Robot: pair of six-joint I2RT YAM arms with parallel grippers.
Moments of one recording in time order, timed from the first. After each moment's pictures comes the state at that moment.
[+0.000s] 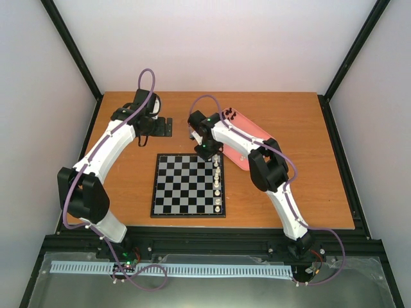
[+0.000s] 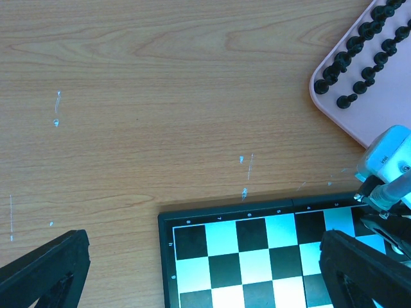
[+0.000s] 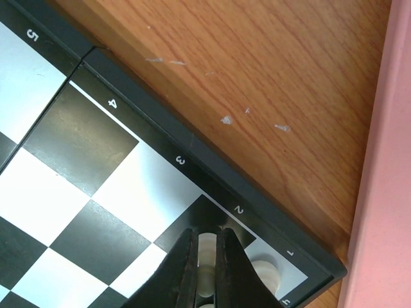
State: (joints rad) left arm -0.28 1.60 1.46 -0.85 -0.05 -0.24; right arm 0.71 2.34 2.04 -1.12 0.01 -0.04
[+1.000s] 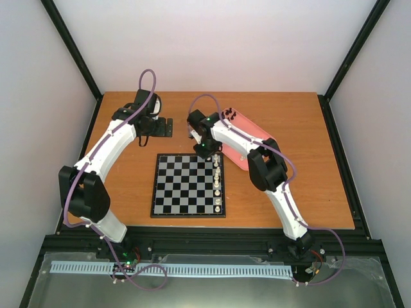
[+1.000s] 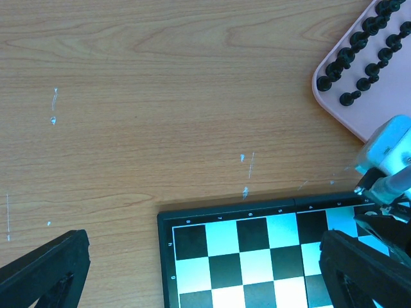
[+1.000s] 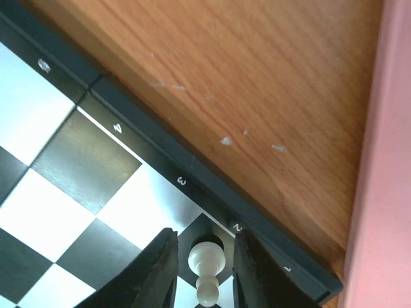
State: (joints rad) left arm -0.28 1.61 1.46 -0.85 -0.05 -0.24; right arm 0.71 2.36 2.06 -1.10 0.00 -0.04
